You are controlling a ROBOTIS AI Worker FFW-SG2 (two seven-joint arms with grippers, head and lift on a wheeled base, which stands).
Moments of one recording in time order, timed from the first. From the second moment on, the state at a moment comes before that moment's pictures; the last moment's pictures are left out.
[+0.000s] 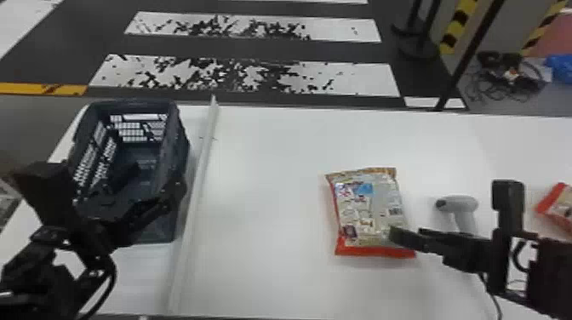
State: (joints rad) left arm 0.47 0.00 0.22 -2.23 0.13 0.51 -0.38; right arm 0.24 -0.18 -0.28 -1.95 -0.24 1.14 0.65
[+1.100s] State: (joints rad) left arm 0.47 0.00 0.23 -2.23 0.13 0.51 -0.38; right arm 0.20 -0.20 -0.25 -1.88 -0.20 1.12 0.77
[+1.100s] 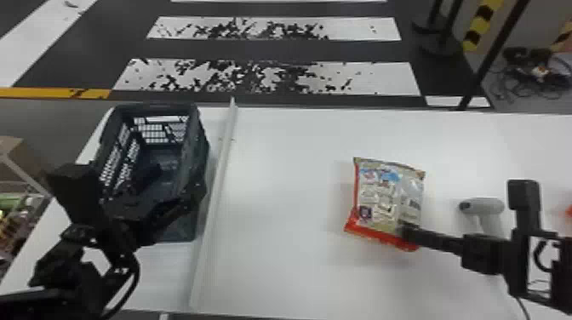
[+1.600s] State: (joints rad) left arm 0.48 0.00 0.22 -2.25 0.13 0.51 -0.38; right arm 0.19 -0.18 -0.62 -1.97 -0.45 1.12 0.68
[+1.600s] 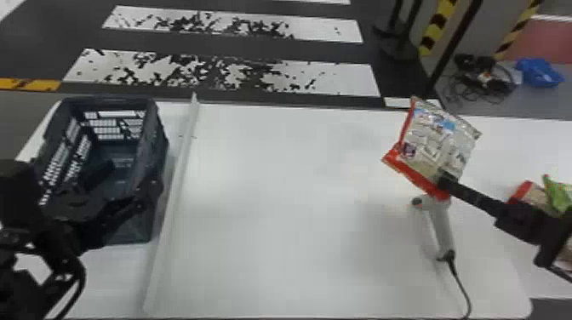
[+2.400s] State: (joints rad) left arm 0.48 0.00 0.22 -2.25 0.13 0.53 -0.38; right arm 0.14 -0.25 -0.88 -1.59 -0.50 0.72 0.26
